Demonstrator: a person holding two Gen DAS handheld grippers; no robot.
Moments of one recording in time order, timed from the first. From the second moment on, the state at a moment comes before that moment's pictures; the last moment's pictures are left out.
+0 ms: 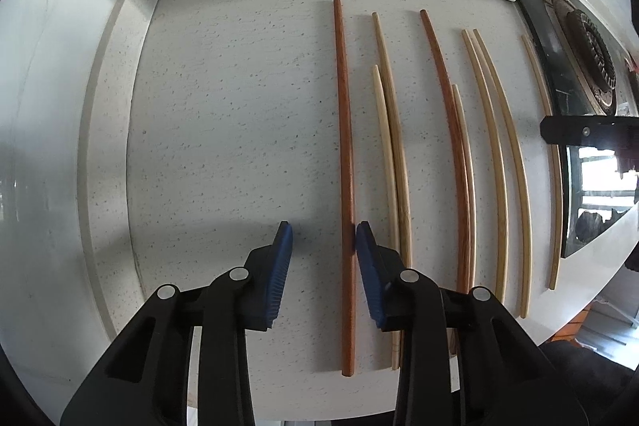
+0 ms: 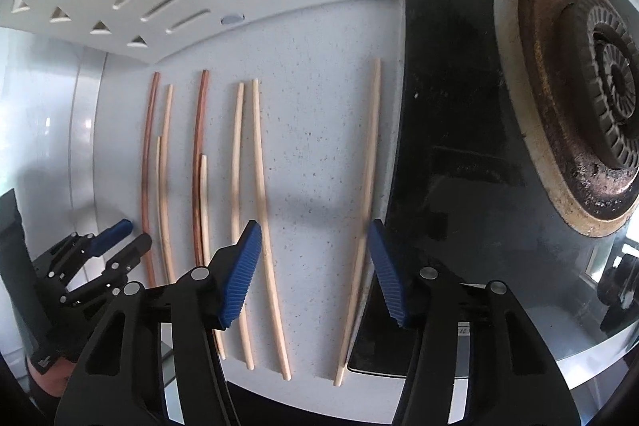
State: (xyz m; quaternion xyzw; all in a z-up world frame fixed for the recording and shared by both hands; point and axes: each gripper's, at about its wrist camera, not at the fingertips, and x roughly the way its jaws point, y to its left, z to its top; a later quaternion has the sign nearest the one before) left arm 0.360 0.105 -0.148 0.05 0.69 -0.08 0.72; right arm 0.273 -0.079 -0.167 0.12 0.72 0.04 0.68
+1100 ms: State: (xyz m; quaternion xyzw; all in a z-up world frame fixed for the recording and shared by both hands) left arm 0.377 0.110 -0.160 0.04 0.72 -0.05 0.69; right arm 0.285 -0.054 -0.193 0.02 0.76 0.01 0.65
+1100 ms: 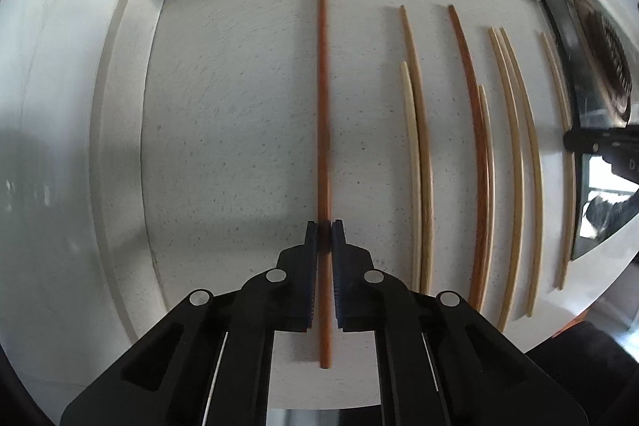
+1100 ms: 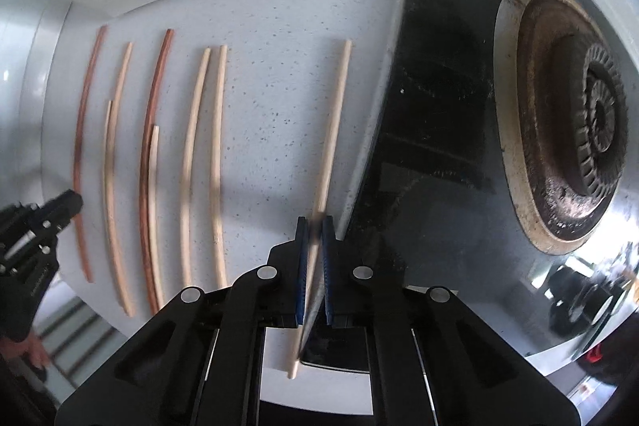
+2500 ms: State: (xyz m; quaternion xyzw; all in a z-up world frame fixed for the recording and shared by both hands) left arm 0.324 0.097 -0.033 -0.07 0.54 0.05 0.83; right arm 0.270 -0.068 -0.075 -0.04 0.54 0.26 0.80
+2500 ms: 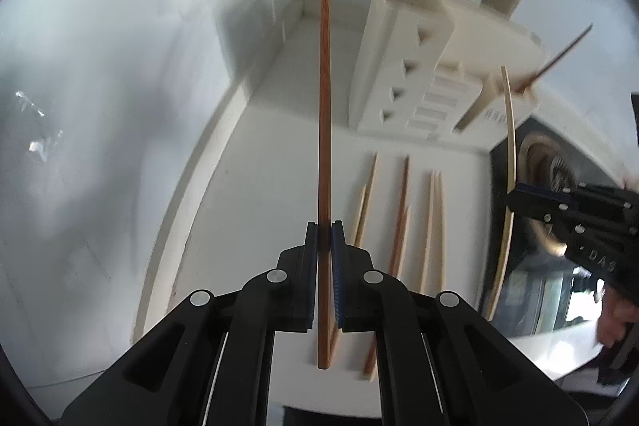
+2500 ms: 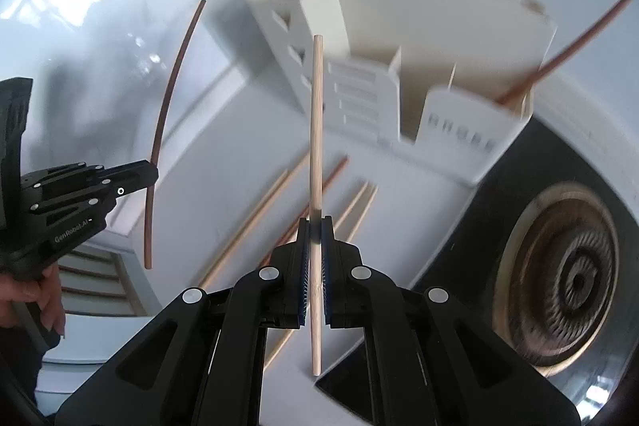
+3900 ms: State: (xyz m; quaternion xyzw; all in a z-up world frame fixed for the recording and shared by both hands) left arm 0.405 0.061 0.088 -0.11 0.25 -0.03 0.96; right arm 0.309 -0.139 0.053 0.04 0.27 0.22 0.94
